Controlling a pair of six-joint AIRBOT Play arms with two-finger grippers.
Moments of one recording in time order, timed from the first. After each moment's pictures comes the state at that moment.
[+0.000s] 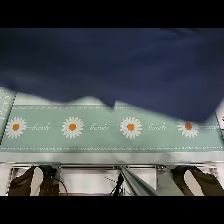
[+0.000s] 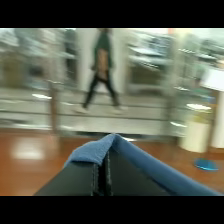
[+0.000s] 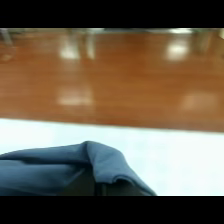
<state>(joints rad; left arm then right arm) 0.53 -0.53 1.69 1.00 -1.03 -1.39 -0.26 -0.71 1.83 -1.16 1.48 1.52</state>
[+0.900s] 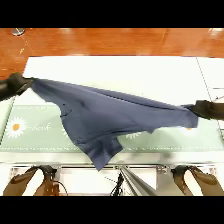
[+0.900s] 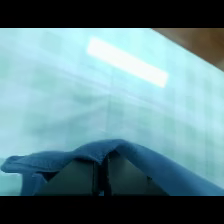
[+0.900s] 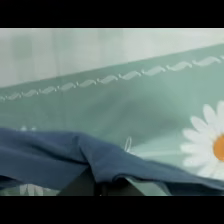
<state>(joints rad) 0.27 -0.86 0.84 0.83 -0.84 -1.37 -0.26 -0.75 0.82 -1.19 1.22 1.51</state>
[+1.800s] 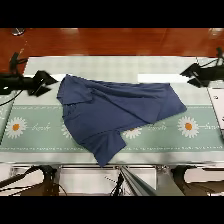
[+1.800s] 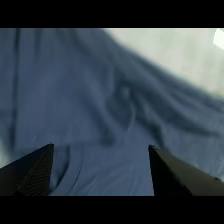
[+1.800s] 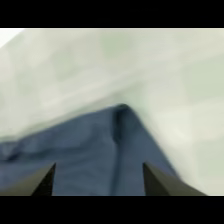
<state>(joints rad) 0.32 -1.29 1.05 0.82 -1.15 -1.36 -0.43 -1.57 1.39 -0.97 1.14 1.40</state>
